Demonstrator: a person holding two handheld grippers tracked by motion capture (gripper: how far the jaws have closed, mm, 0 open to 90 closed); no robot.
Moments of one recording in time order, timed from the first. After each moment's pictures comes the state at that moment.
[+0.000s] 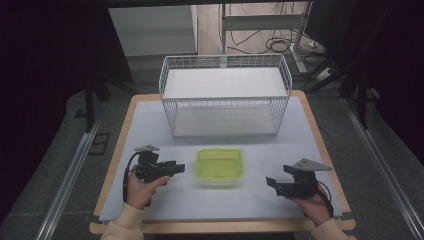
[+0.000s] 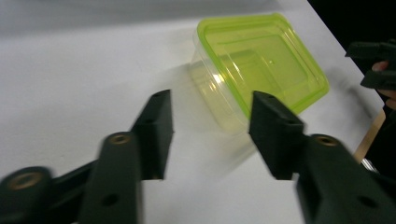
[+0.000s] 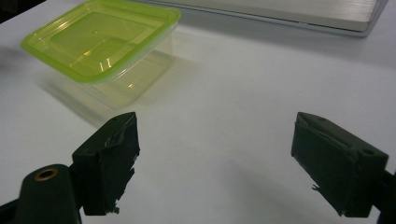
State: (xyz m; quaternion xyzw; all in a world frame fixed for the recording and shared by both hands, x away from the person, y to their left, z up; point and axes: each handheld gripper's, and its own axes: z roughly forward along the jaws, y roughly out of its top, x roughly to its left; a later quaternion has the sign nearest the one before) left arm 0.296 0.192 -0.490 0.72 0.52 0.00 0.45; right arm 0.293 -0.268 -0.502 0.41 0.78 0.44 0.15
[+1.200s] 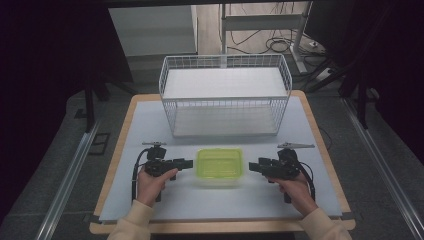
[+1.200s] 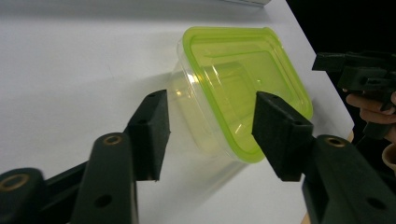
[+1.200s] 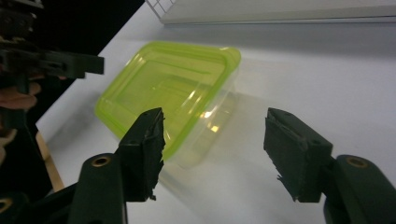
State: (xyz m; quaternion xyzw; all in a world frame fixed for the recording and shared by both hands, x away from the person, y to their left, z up) left arm 0.320 0.174 -0.501 0.69 0.54 -0.07 0.47; right arm 0.338 -0.228 -0.489 0.45 0.75 0.48 -0.02
